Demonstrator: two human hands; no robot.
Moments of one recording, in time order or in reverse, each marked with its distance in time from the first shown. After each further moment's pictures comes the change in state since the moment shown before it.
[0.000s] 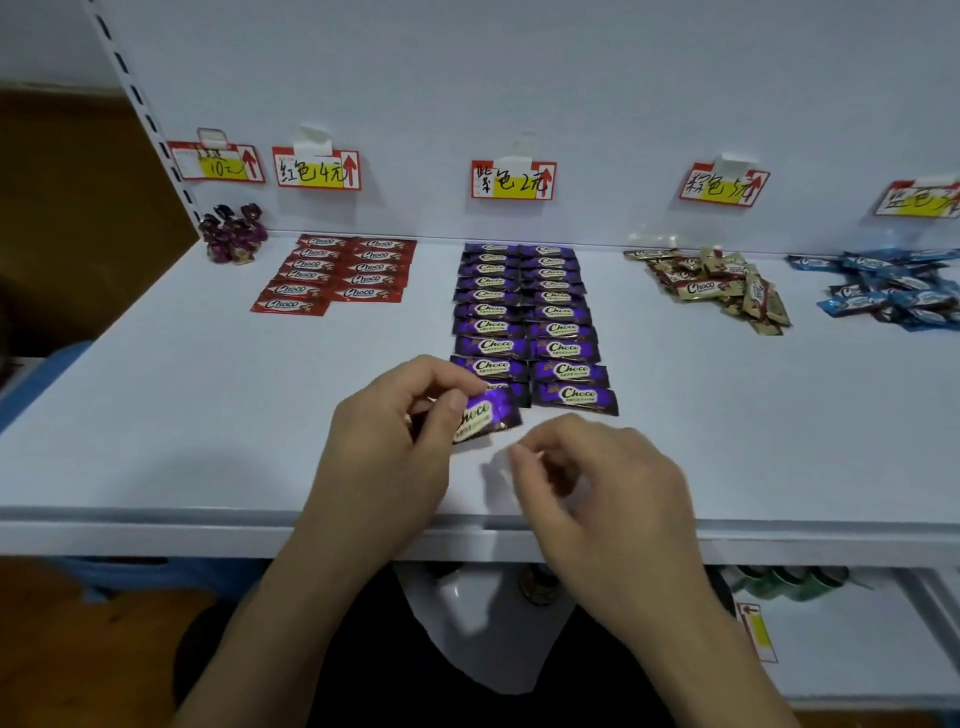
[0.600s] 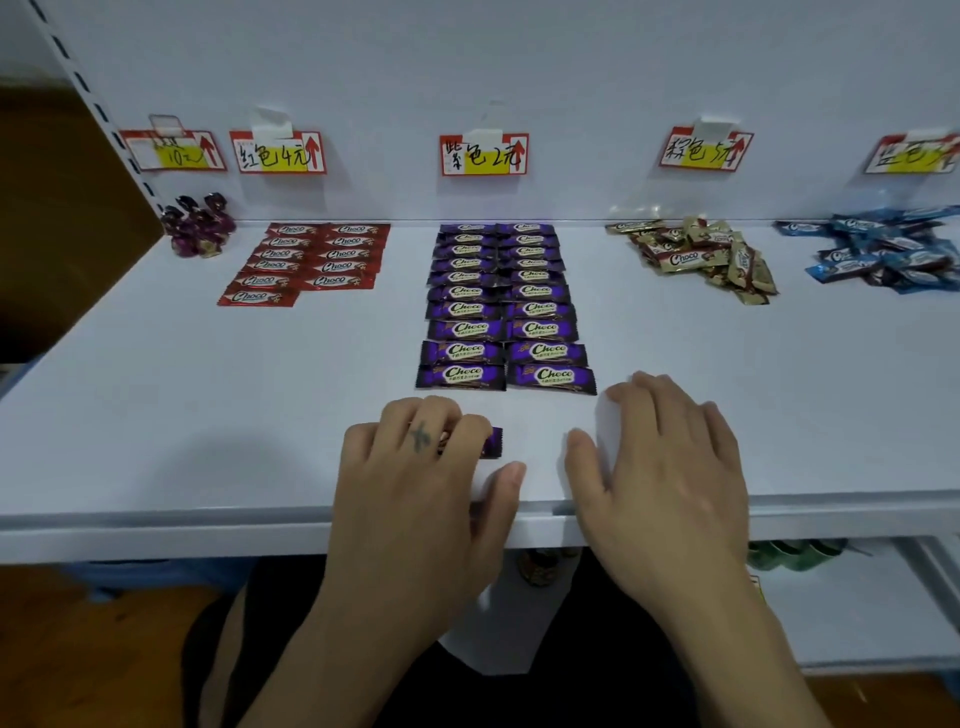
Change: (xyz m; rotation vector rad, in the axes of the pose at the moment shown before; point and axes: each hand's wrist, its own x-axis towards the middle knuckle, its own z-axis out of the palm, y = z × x) left_hand -0.033 -0.001 0.034 0.772 -0.070 0.258; right_hand -0.014 0.048 -0.002 -0.463 -0.111 0.295
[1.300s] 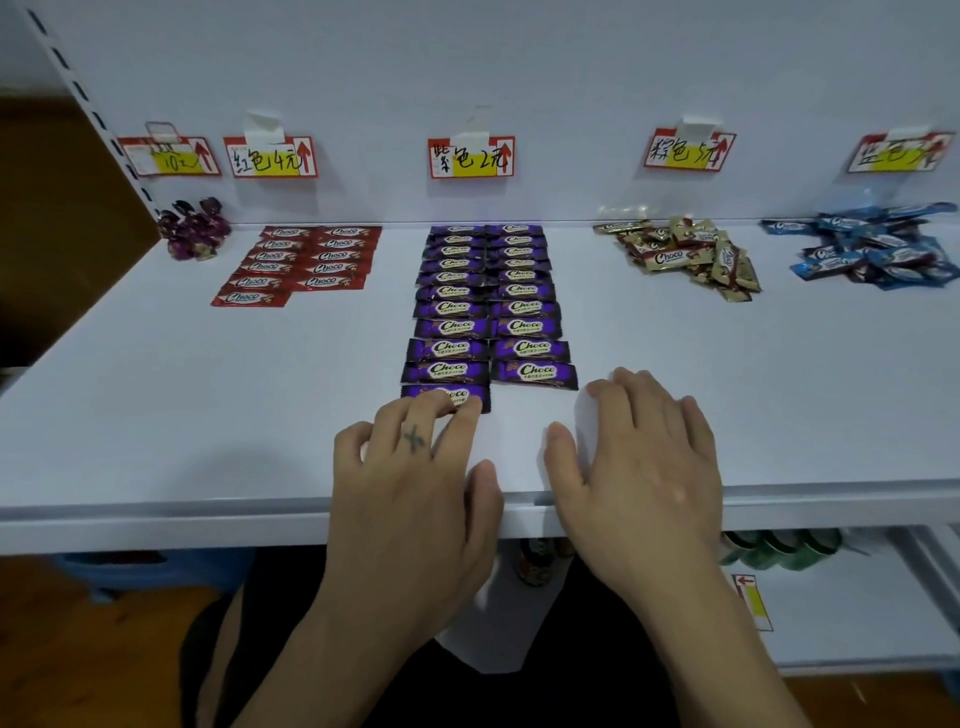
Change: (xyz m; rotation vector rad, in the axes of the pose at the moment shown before) left_hand -0.007 0.008 0.010 0.115 -0.042 -0.040; right_hand 0.000 0.004 0.005 0.002 0.019 -0.020
